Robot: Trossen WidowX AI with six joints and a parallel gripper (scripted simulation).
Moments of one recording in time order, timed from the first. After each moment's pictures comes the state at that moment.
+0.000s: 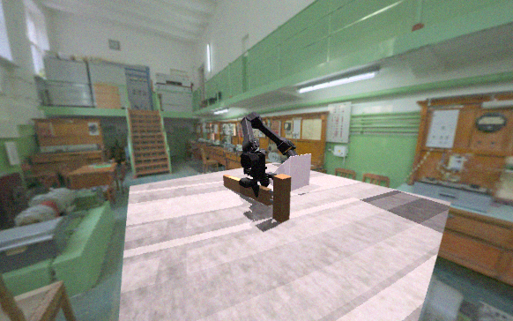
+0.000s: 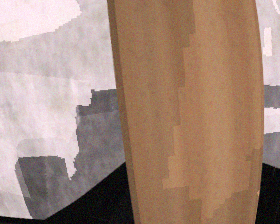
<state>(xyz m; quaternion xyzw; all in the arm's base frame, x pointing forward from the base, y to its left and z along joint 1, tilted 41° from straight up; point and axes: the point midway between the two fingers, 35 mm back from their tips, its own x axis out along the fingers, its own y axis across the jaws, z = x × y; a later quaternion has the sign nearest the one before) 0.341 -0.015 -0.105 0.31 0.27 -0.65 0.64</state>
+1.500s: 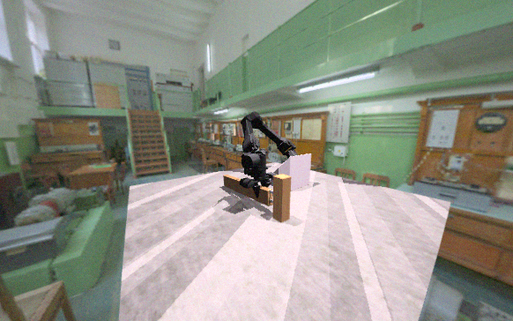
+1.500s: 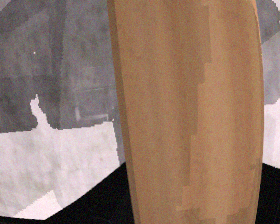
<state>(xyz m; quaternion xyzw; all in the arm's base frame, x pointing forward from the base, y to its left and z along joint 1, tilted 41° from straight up) 0.341 -0.011 -0.108 0.31 0.27 -0.65 0.64</state>
